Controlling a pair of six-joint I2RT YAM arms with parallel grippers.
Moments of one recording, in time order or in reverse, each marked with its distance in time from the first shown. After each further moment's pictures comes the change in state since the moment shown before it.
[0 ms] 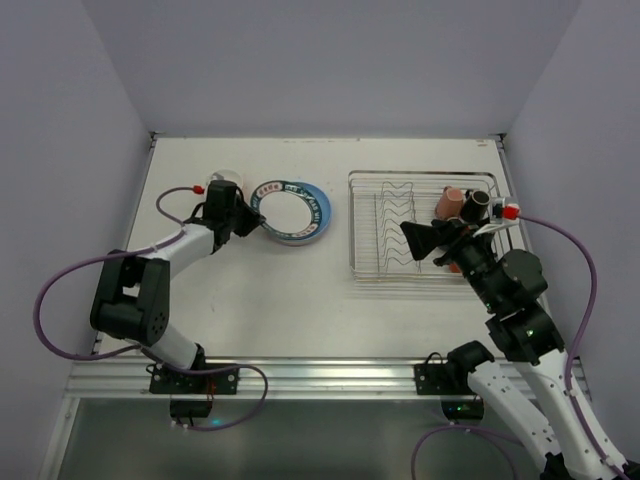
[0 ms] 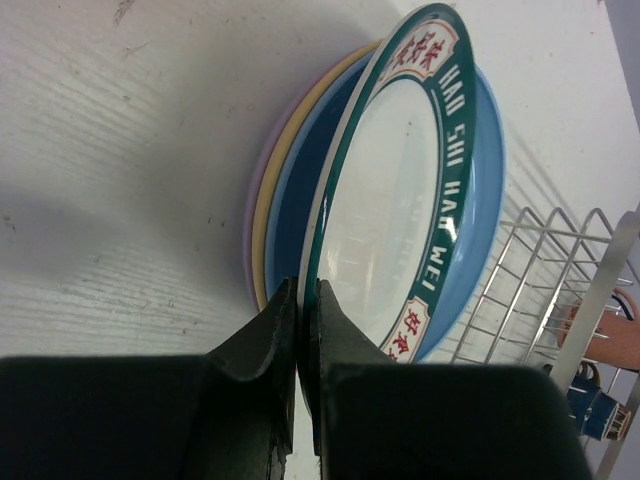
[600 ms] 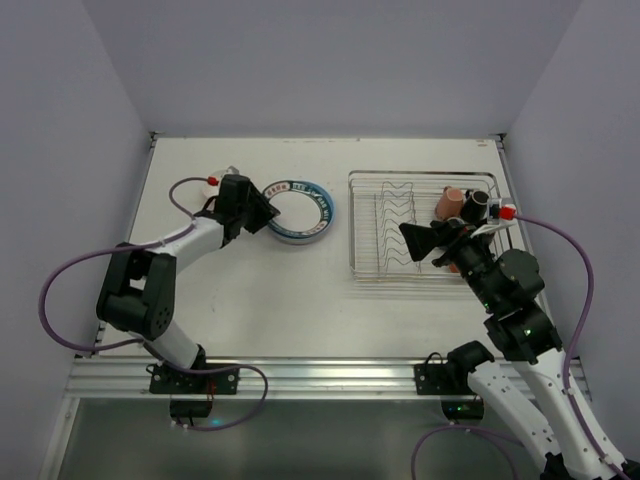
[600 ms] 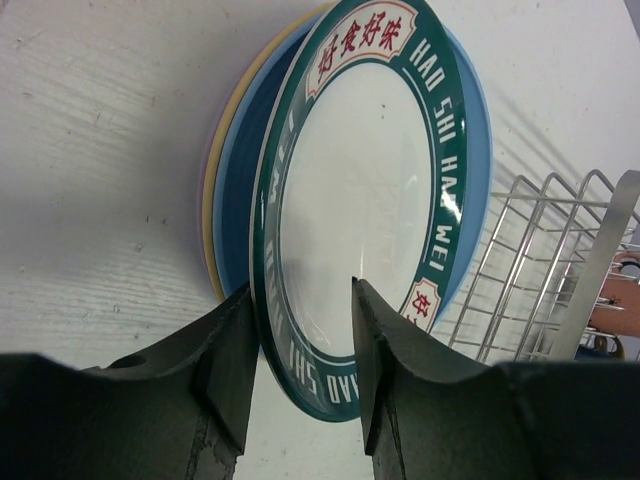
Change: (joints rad) left arm -0.068 0.054 0.079 -0.032 -0.011 0.045; right arm 0.000 0.001 -0.018 0.005 -0.001 -0.008
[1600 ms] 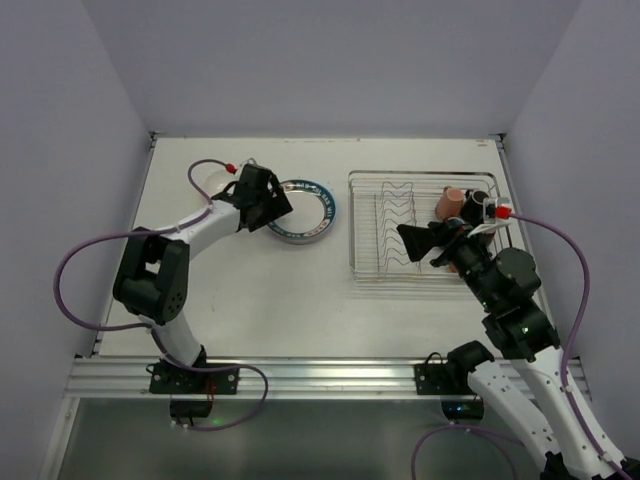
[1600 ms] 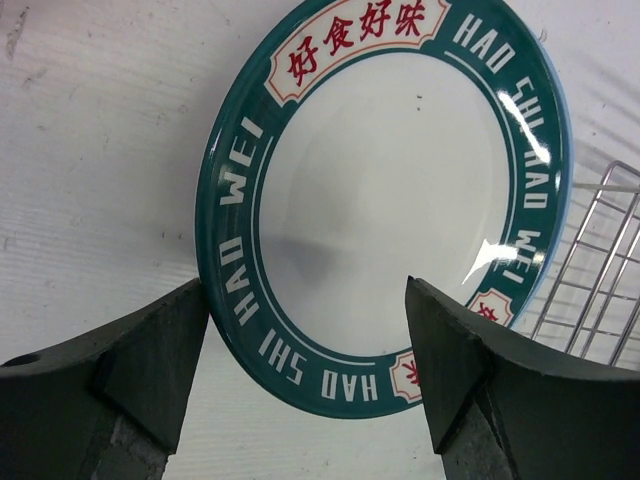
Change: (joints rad) left arm -0.078 0.116 0.208 -0.223 -0.136 0.141; right arm 0.000 0.006 -0.011 0.004 -0.013 -0.003
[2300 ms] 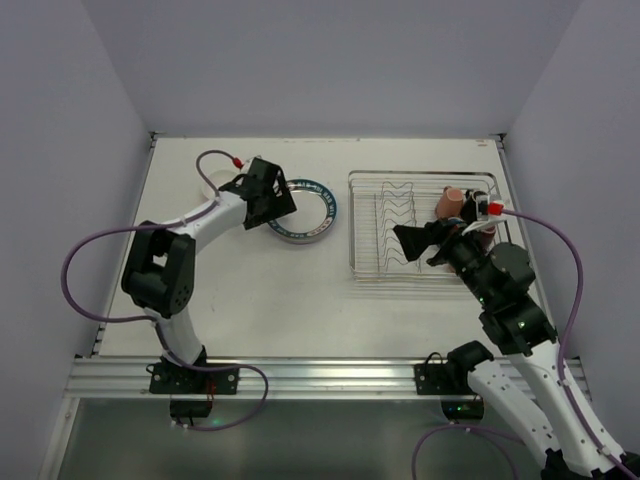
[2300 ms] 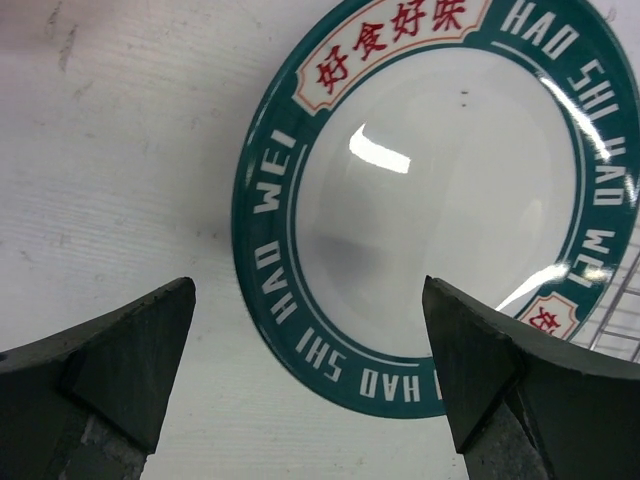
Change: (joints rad) left arm -0.032 0.076 0.129 -0.142 -0.067 0.076; right arm 0.000 0.024 0.000 0.000 -0.020 -0.010
